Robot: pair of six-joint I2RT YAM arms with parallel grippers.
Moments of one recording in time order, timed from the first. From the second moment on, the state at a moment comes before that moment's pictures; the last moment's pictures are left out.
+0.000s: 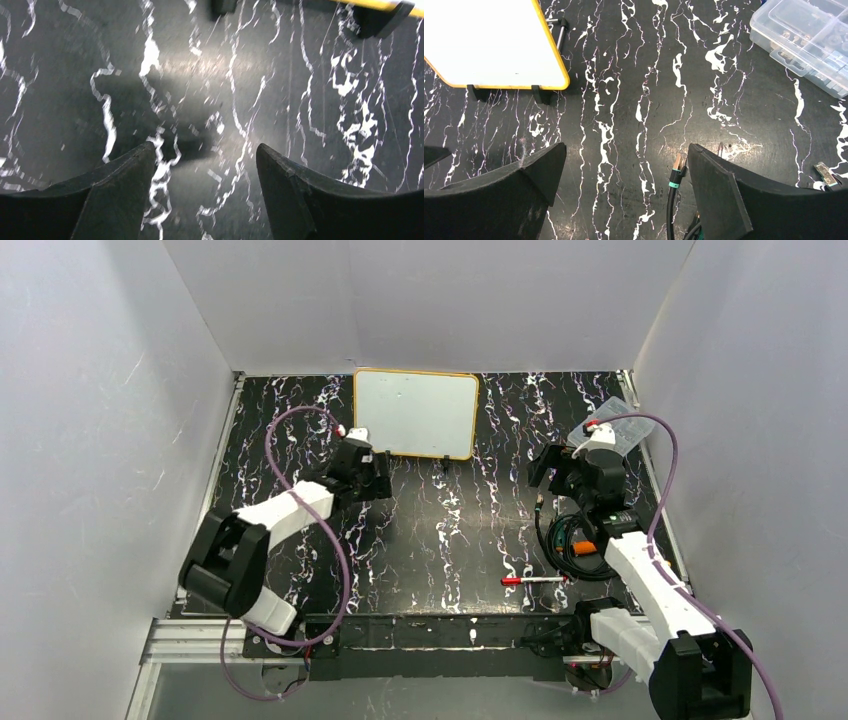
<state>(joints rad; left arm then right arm) -0.45 1.45 0.80 -0.17 -0.12 -0.46 0.19 0.94 0.59 -0.04 -0.04 0.35</state>
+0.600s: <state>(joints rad) -0.51 1.85 1.08 -0.04 -0.30 -0.44 0.19 0.90 0.59 -0.07 0.00 0.34</state>
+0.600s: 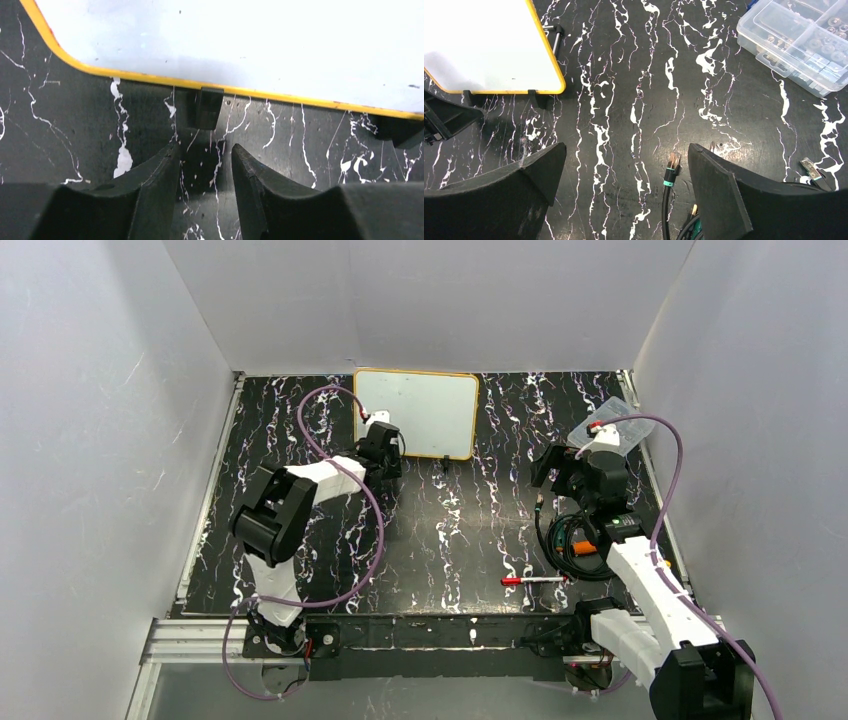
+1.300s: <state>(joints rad) -0.51 1.96 1.15 0.05 -0.39 -0.35 0.19 0.89 0.59 -0.12 0.01 0.34</state>
